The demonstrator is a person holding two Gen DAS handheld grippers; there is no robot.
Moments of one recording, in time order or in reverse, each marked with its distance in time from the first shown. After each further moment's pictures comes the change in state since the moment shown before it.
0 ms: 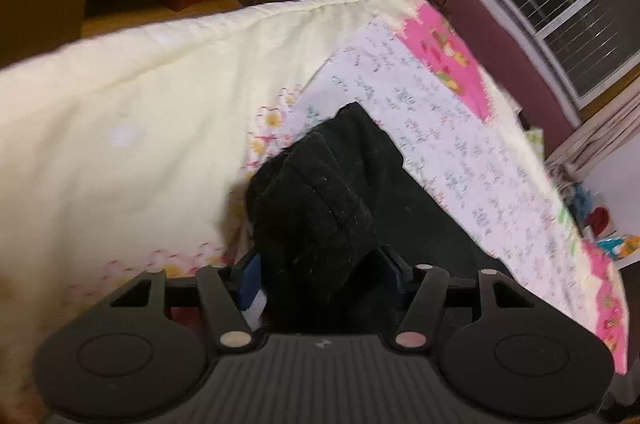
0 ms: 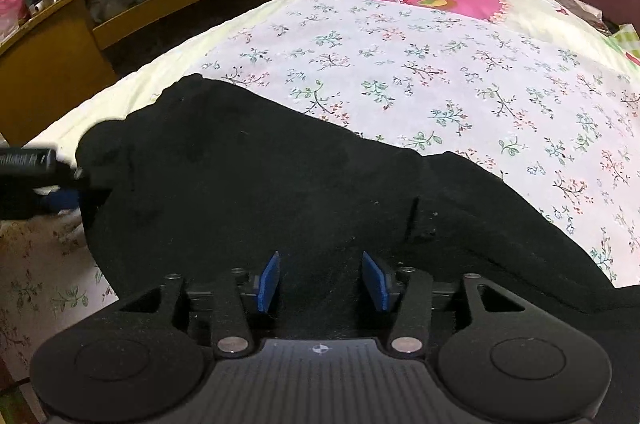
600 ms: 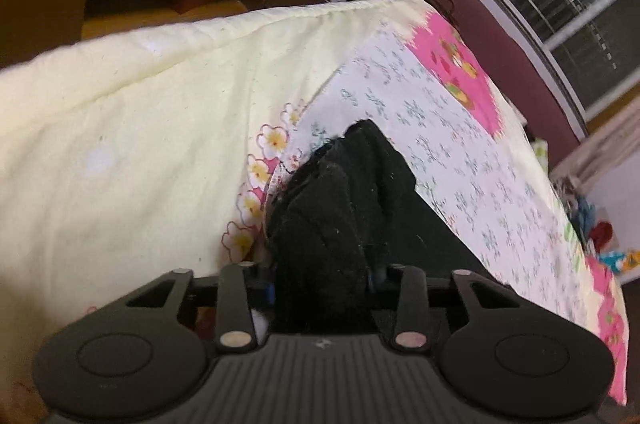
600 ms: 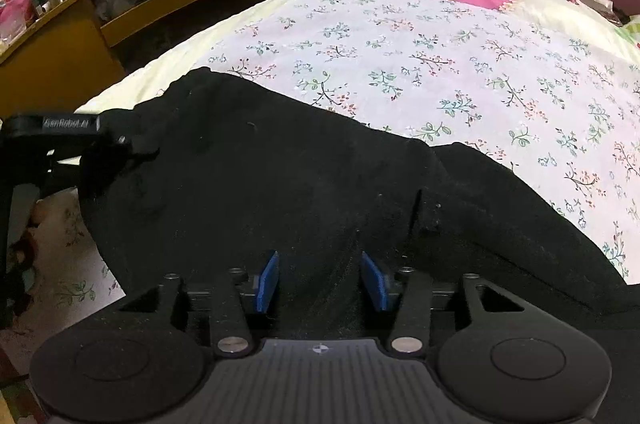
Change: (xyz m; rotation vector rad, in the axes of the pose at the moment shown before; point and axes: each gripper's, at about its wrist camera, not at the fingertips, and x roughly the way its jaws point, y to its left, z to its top) left arm 0.016 -0.001 0.020 0.004 -0.013 0.019; right arm -0.002 -0.009 -0.002 0.014 0.019 0.054
